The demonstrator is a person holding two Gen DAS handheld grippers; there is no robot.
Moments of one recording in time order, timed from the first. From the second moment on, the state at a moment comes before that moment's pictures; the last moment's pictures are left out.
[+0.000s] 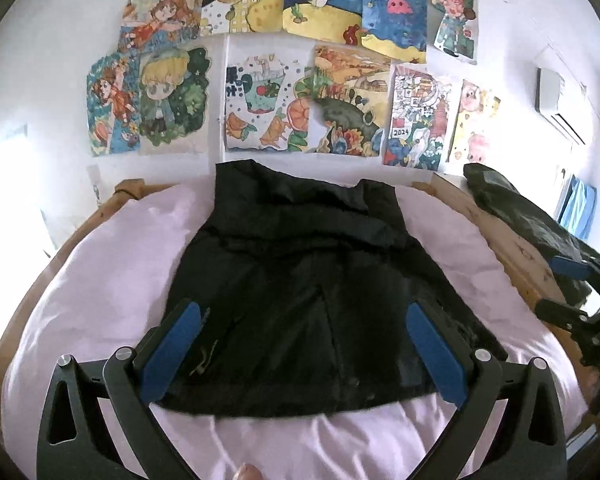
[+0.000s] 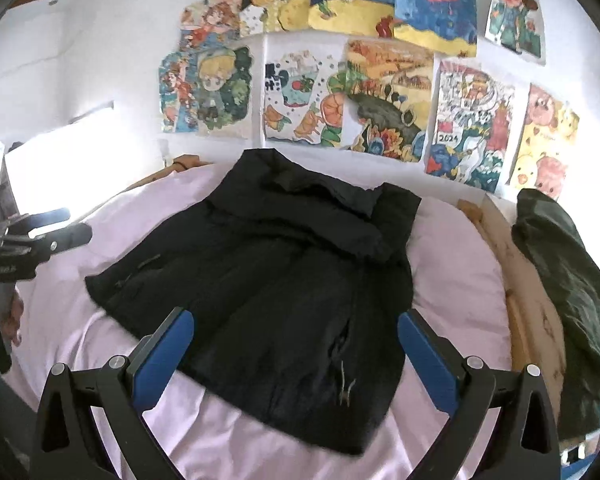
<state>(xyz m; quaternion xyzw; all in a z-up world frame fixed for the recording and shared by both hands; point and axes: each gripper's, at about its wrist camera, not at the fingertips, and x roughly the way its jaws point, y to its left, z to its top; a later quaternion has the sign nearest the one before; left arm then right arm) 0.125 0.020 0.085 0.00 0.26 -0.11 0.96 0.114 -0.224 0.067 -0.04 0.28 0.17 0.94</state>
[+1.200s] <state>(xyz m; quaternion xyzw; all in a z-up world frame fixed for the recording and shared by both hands) 0.096 0.040 -0.029 0.23 0.32 -0.14 0.91 0.059 -0.221 -0.083 -0.15 0.37 0.05 0.92</state>
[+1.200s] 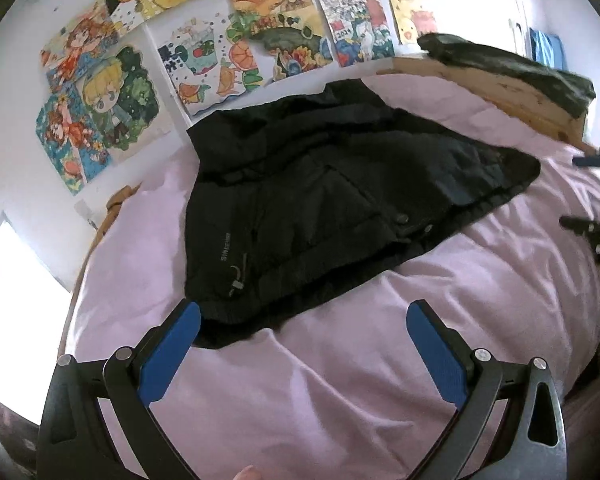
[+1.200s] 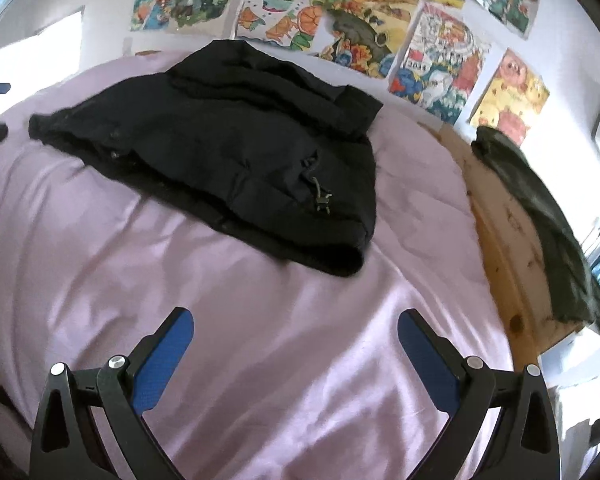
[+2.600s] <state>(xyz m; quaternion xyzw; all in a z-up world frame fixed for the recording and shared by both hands) 0.159 0.074 -0.104 0.26 0.40 -0.08 0.88 0.139 -0.197 -0.137 -0.37 0.29 0.03 0.88</state>
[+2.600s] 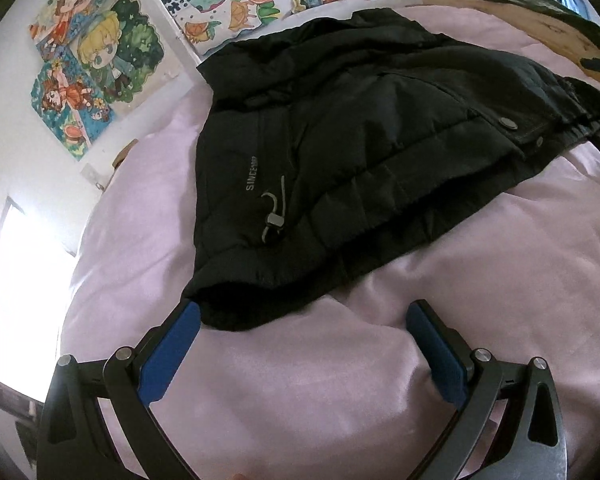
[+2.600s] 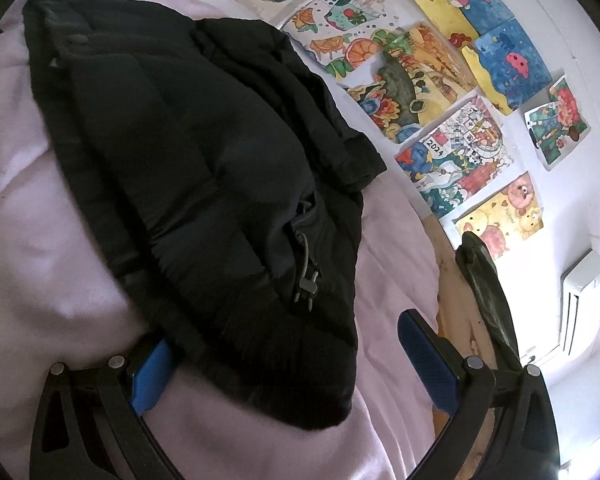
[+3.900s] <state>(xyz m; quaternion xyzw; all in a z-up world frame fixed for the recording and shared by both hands) 0.165 0.087 -0.089 0.29 0.31 -0.05 0.90 0.150 -0.195 -0.060 -0.16 0.29 0.09 0.94</state>
